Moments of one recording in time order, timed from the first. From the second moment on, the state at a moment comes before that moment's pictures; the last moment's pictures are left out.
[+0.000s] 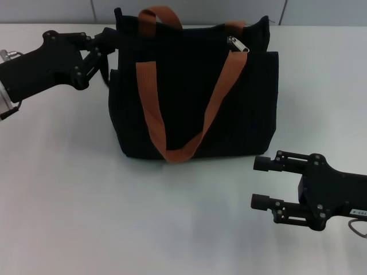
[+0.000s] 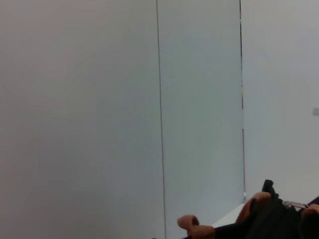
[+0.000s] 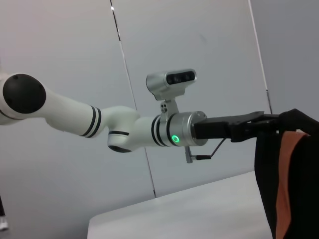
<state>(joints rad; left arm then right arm) -0.48 -2.04 0.68 0.60 1.65 1.49 -1.06 0.34 2.05 -0.97 -0.50 -1.67 -1.78 1.03</state>
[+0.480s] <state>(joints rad) -0.46 -1.98 0.68 0.68 1.71 1.65 -1.25 0.35 2.06 -0.97 -0.50 -1.67 -1.75 1.03</state>
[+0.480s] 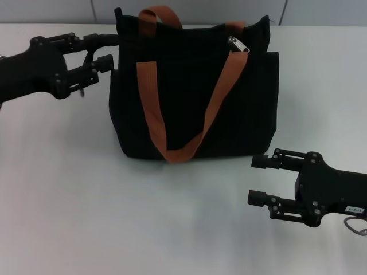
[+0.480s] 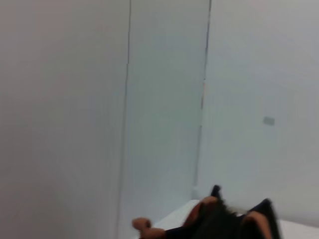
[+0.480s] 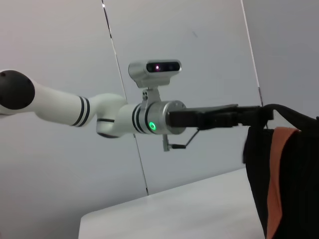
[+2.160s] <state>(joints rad) -0.42 -2.04 0.68 0.48 2.06 1.89 -1.04 0.37 2.08 -0.99 -0.49 -1.79 -1.69 1.01</state>
